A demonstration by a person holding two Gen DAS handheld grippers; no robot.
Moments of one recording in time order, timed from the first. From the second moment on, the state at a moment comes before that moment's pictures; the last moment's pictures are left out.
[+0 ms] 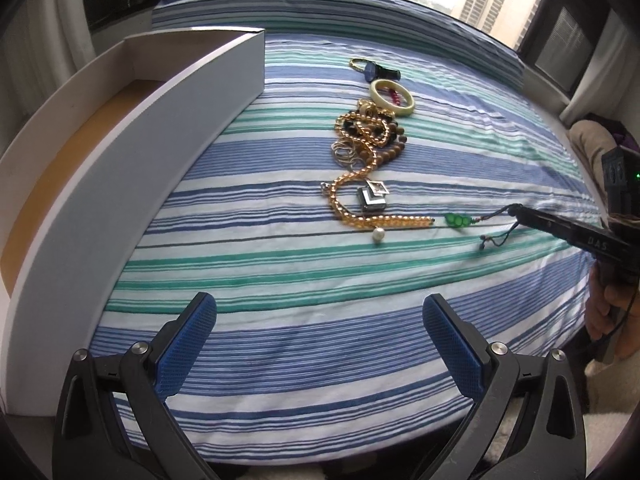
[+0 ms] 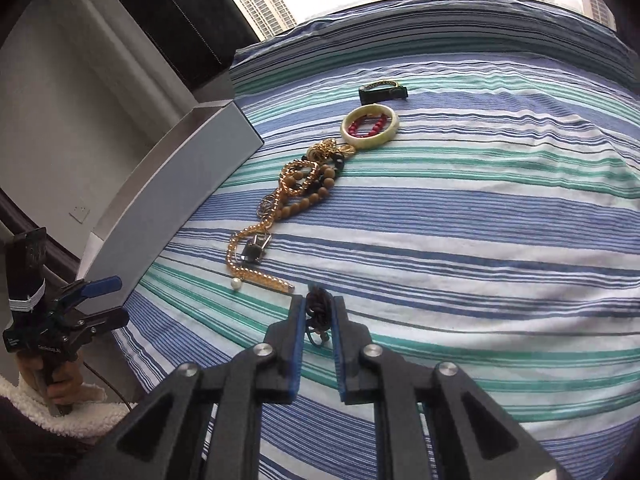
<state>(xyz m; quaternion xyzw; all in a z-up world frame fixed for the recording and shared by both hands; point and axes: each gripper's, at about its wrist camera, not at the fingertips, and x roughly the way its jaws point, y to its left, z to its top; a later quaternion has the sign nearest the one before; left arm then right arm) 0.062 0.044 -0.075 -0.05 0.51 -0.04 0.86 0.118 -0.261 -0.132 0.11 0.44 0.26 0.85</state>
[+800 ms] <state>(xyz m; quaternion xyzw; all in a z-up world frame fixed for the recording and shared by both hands) 0.095 0.028 -0.072 -0.04 0.50 -0.07 0.86 0.083 -0.319 -0.155 0.12 0.45 0.13 0.88</state>
